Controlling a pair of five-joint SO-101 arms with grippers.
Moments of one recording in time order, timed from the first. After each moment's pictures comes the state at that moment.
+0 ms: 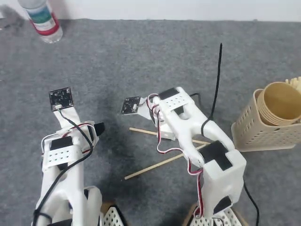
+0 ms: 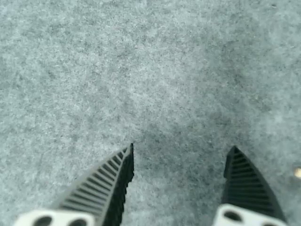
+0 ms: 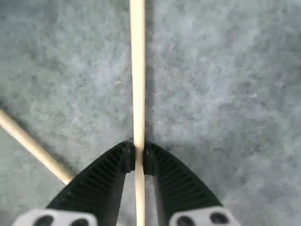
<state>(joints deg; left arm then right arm) -20.4 -36.0 71.5 41.3 7.3 -30.9 16.7 10.1 72.2 51.3</state>
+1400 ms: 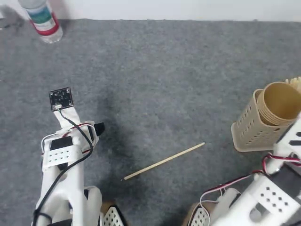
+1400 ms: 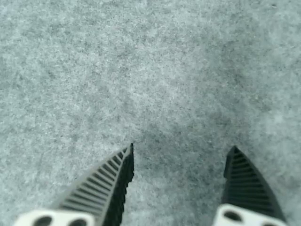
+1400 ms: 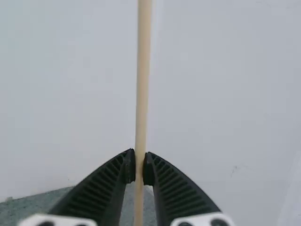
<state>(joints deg) -20.4 -36.0 71.5 41.3 7.3 38.6 -63.9 48.0 13.6 11.3</state>
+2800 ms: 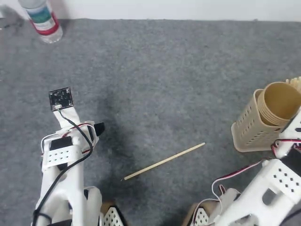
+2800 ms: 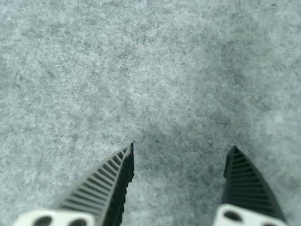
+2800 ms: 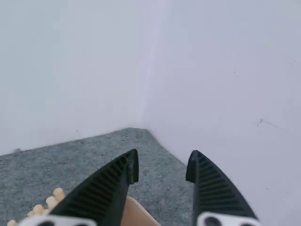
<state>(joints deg) -20.4 -36.0 71.5 41.3 7.3 38.3 -51.0 48.7 12.2 11.3</state>
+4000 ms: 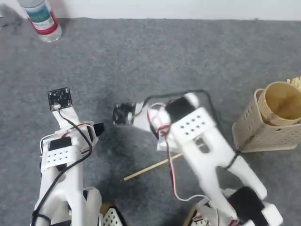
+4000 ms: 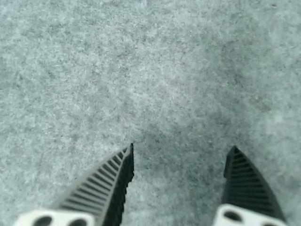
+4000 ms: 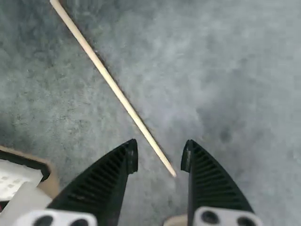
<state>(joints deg) -20.4 -36.0 71.5 41.3 7.3 -38.6 -15.1 23.0 84.7 49.1</state>
